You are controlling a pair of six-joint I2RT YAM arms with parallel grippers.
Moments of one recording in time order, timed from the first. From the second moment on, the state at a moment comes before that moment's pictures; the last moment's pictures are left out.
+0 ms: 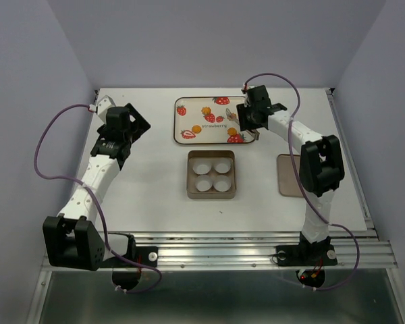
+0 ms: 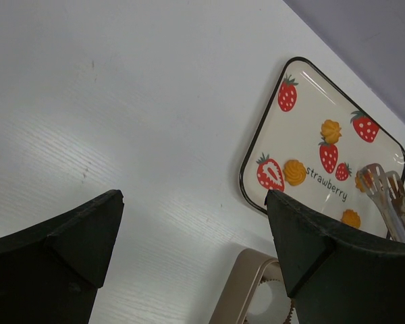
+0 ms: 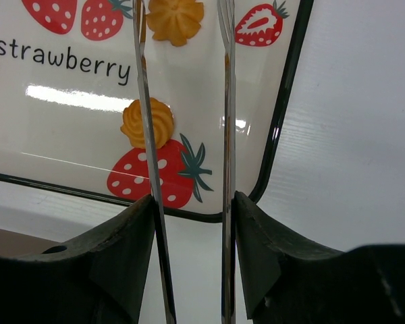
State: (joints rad) left arm -0.14 1.25 1.04 -0.32 -0.29 -0.69; right arm 0.35 2.02 1.66 -0.47 0.11 0.10
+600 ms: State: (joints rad) left arm -0.14 1.25 1.04 -0.33 -0.29 -0.70; right arm 0.38 2.02 1.66 -0.50 0.12 0.06
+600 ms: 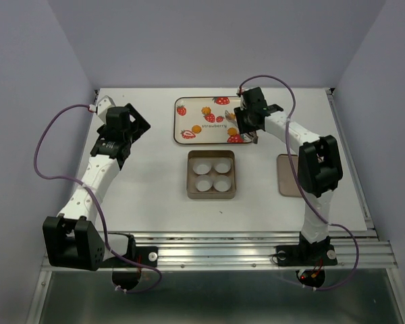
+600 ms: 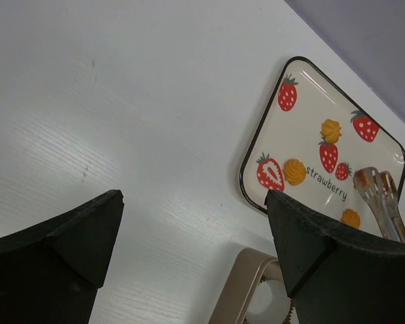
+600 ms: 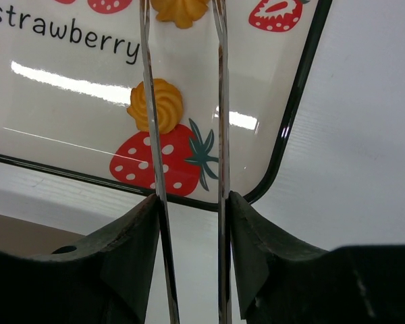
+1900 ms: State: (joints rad) left arm -0.35 1.22 0.98 -0.30 -0.31 -0.70; right arm 0.55 1.38 1.19 -0.51 0.14 0.19
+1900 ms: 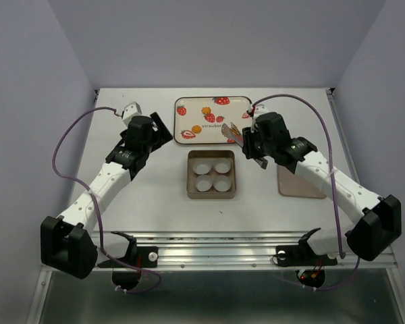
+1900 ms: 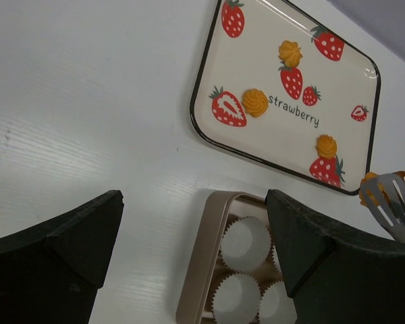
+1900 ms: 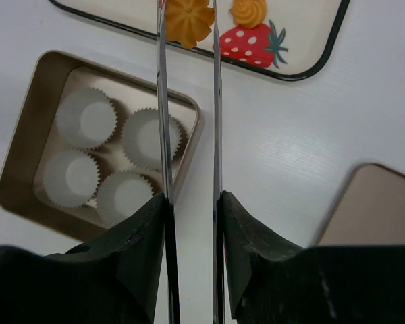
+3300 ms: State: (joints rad) left arm -0.44 0.96 0.82 -0.40 -0.34 -0.75; right arm 0.87 1.32 1.03 -0.64 0.33 0.33
